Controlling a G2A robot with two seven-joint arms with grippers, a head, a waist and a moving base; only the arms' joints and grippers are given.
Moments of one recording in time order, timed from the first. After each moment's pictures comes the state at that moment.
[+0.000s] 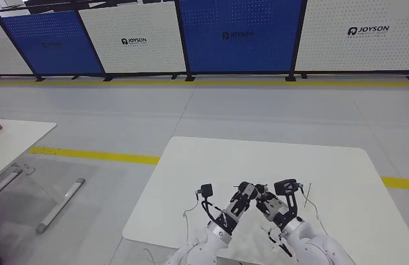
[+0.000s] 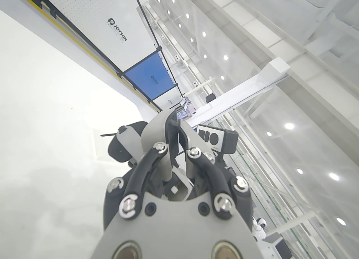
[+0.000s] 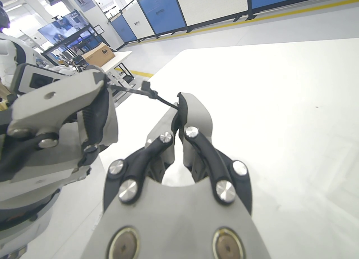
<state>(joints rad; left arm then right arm) 1.56 -1.35 -0.96 -1.72 0.23 -0.24 0.22 -1.45 -1.28 1.11 -1.70 -0.83 -0.20 0.30</state>
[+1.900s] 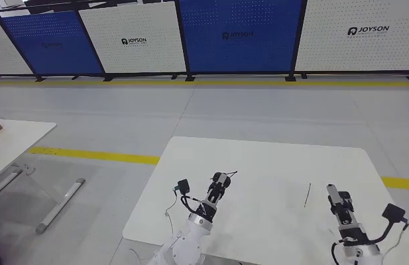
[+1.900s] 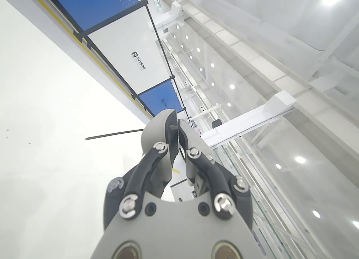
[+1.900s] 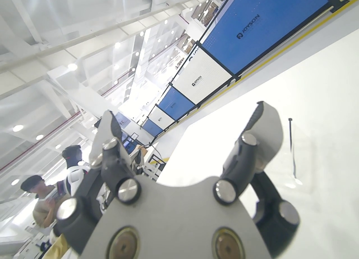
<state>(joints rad) 1.59 -1.34 -1.11 -1.68 0.13 -0.25 0.25 -1.73 -1.24 1.52 -1.81 -0.30 -0.34 0.03</state>
